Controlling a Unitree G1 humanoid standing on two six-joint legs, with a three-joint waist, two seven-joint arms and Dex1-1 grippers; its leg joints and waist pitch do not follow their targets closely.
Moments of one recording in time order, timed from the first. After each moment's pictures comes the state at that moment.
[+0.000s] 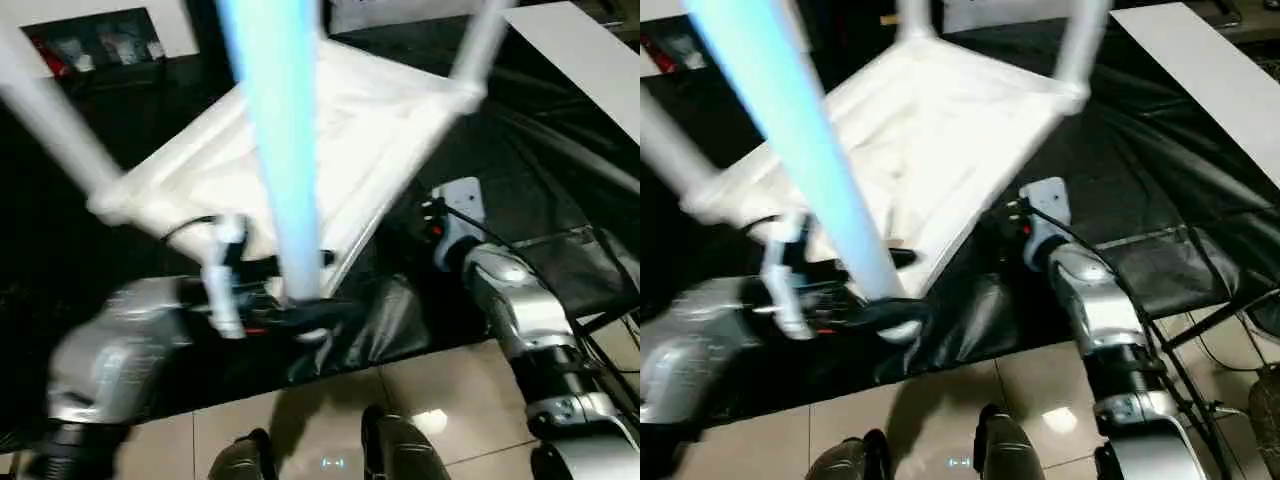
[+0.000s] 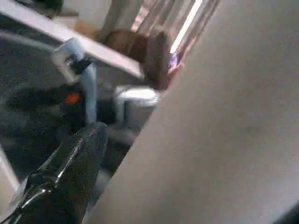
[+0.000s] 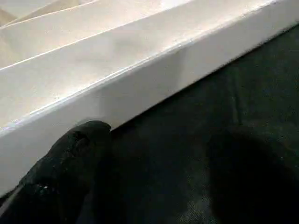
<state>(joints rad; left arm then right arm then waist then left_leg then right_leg) -0.28 0.30 -0.10 -0.27 -0.65 0.67 -0.99 -0.55 -0.23 0.07 0.45 0.17 0.25 0.37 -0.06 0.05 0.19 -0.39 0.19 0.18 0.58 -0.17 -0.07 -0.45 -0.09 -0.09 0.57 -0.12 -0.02</state>
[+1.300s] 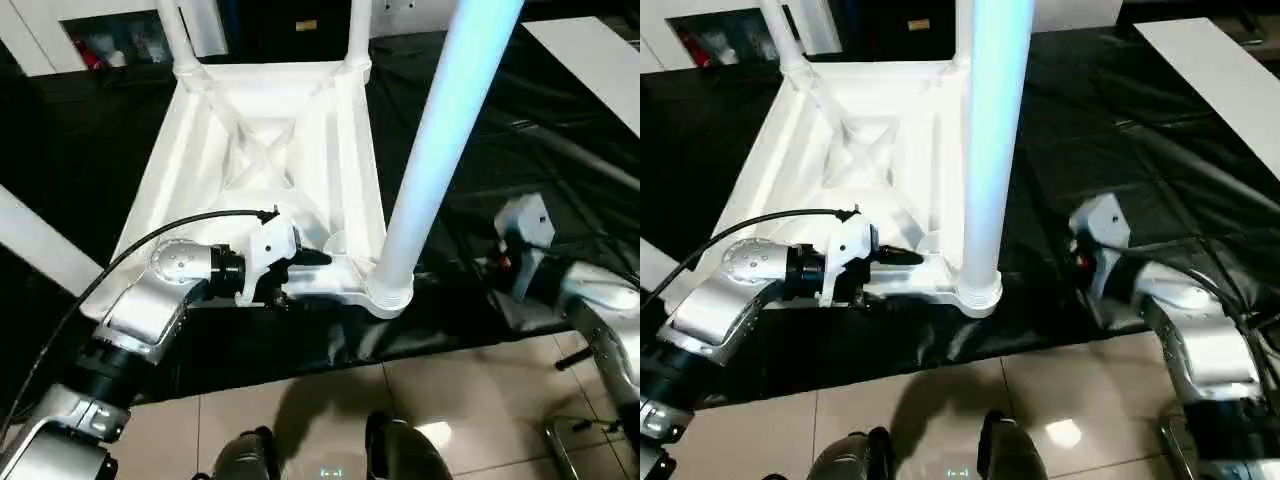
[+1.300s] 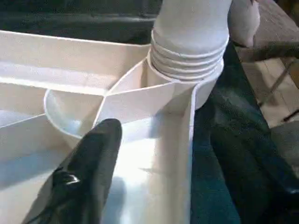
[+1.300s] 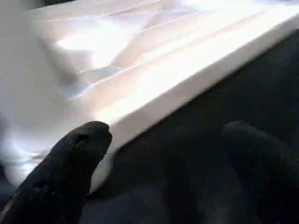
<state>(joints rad) -0.55 0.47 -0.34 0.29 -0.16 0.13 -1.14 -0.23 -0.62 0.00 -0.04 0.37 0.31 0.93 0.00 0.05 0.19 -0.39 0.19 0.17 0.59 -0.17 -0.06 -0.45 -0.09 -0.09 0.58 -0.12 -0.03</state>
